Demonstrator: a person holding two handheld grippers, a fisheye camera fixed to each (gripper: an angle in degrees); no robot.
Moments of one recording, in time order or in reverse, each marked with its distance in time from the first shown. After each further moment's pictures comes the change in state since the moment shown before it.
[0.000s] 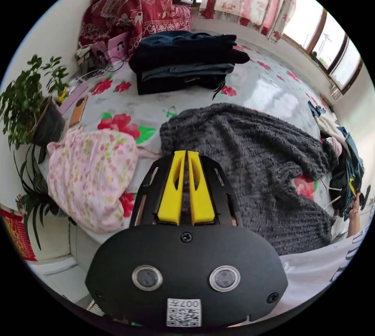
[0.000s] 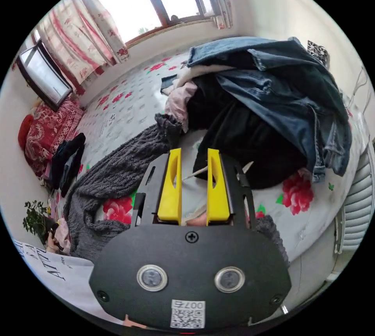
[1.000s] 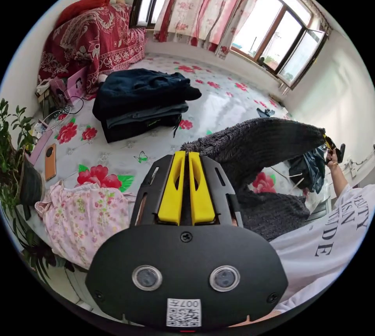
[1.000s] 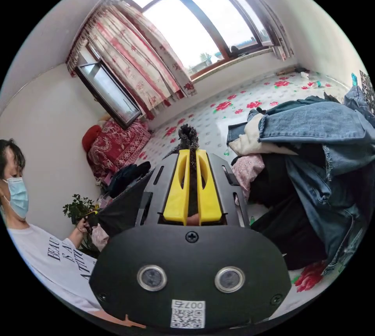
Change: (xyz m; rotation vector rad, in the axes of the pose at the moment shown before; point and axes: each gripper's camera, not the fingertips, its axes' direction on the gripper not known) left arm -0.025 -0.010 -0.179 0.149 0.331 0.170; right arm 0.053 -0.053 -0.160 0.290 -0.500 -0.116
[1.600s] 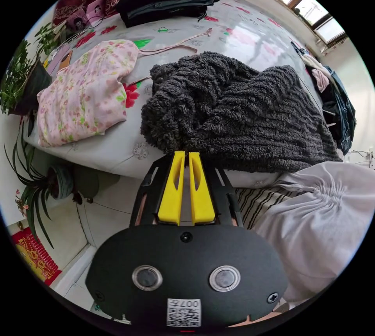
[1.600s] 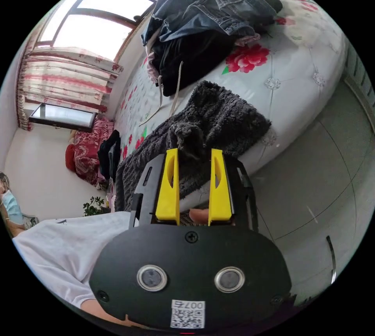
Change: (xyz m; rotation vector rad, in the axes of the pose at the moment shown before) left arm 0.045 0.238 0.001 -0.494 -0.193 -0.085; right arm 0.139 0.387 -0.229 -0.222 0.160 0.610
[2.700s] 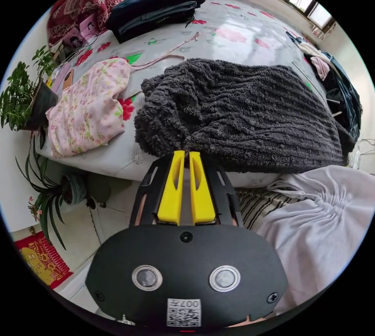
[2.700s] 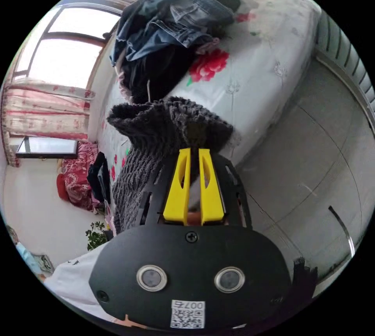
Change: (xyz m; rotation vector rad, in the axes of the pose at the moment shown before) left arm 0.059 0.050 -0.091 0.011 -0.090 0.040; right arm 0.053 -0.026 -0.031 0.012 0.177 0.248
